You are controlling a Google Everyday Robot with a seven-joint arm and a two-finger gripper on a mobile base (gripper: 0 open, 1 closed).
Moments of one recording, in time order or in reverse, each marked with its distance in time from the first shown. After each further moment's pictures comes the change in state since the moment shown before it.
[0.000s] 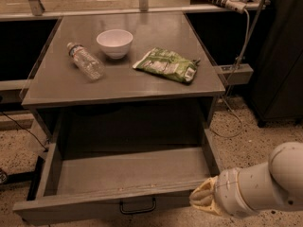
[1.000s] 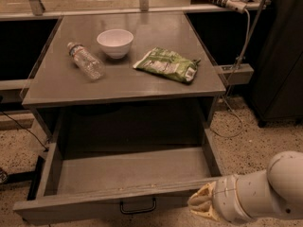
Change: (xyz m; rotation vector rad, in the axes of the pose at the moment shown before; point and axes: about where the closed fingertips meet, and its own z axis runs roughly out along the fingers) arm 0.002 0.011 0.013 0.005 -0.020 -0.007
